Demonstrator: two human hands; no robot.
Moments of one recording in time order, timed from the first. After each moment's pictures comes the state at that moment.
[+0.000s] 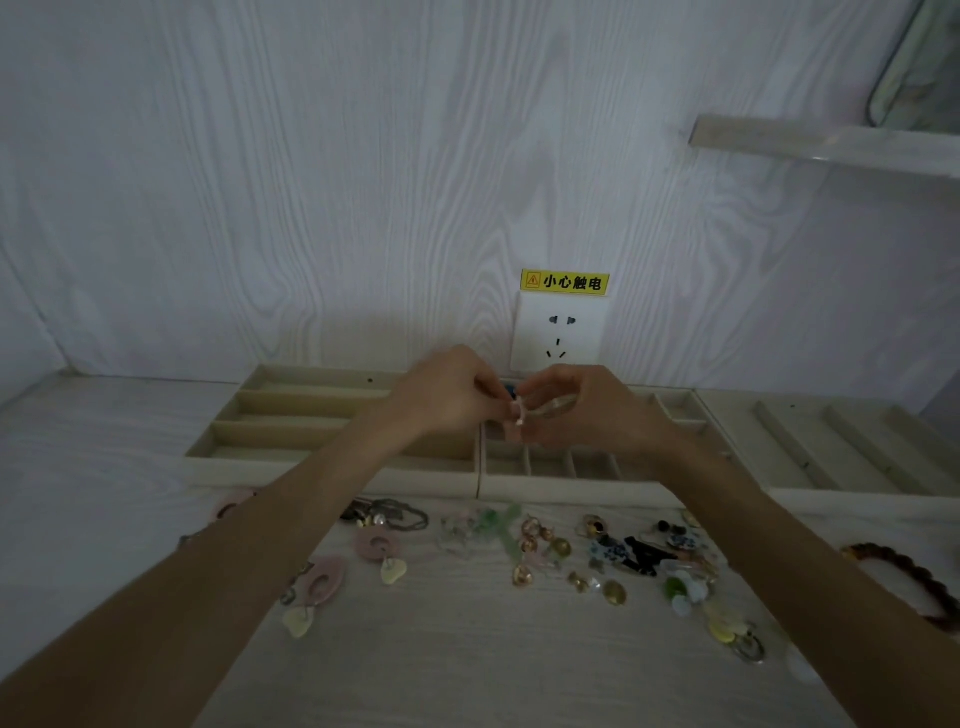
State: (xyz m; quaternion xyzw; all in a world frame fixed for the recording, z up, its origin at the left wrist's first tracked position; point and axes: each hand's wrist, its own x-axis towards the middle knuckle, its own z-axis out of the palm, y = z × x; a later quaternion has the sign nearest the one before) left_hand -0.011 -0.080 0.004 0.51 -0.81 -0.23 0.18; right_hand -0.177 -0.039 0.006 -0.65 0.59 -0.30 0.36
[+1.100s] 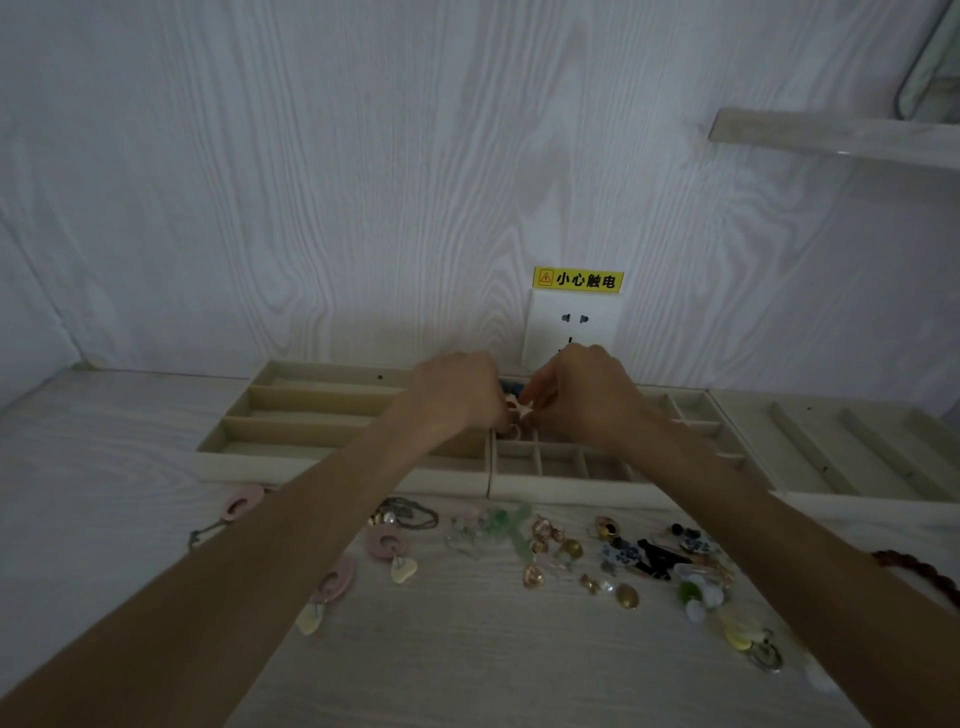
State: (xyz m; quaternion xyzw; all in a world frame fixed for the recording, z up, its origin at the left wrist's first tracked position) left_hand -0.025 -0.075 0.010 0.61 -0.78 -0.11 0.07; right_hand -0.160 -0.061 0.006 -0.76 0.62 -0.19 0.09
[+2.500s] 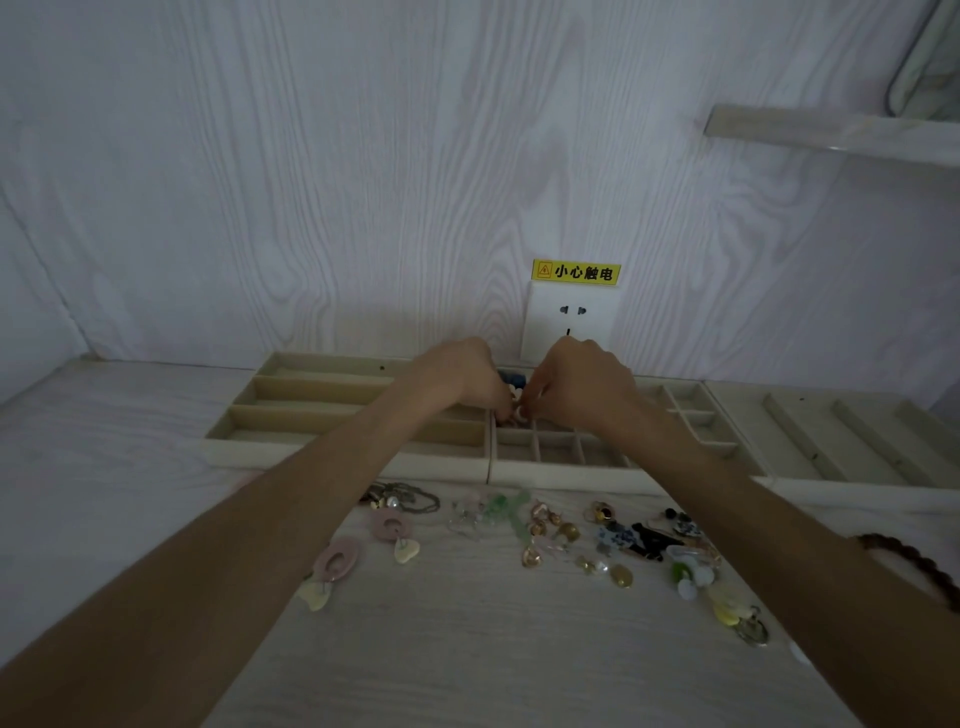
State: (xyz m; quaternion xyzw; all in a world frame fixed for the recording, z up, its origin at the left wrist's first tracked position) left_hand -0.022 -0.088 0.010 0.62 -0.73 -0.27 0.09; right_hand -0.154 -0.070 0.001 -0.70 0.69 -0.14 0.07
